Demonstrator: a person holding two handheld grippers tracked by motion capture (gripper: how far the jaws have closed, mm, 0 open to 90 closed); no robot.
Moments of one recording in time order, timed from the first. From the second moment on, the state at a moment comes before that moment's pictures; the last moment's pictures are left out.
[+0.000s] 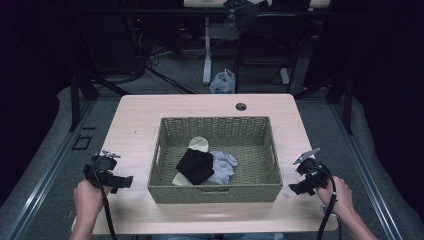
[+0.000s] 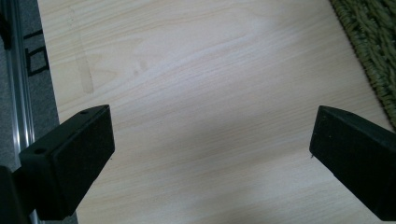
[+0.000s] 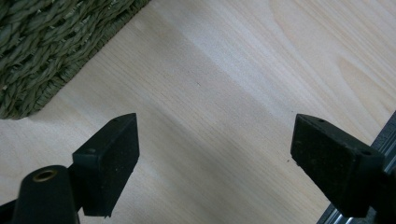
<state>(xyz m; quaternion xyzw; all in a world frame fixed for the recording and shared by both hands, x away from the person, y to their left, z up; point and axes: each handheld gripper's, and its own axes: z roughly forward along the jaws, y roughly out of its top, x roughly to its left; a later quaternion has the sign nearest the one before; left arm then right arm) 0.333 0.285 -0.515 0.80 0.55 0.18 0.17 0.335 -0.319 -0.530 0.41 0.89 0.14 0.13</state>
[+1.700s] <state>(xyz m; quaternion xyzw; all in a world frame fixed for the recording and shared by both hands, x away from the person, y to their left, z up) 0.347 0.205 -0.420 0.83 0.47 0.11 0.27 0.337 -0.317 -0.533 0.40 0.90 0.13 0.14</state>
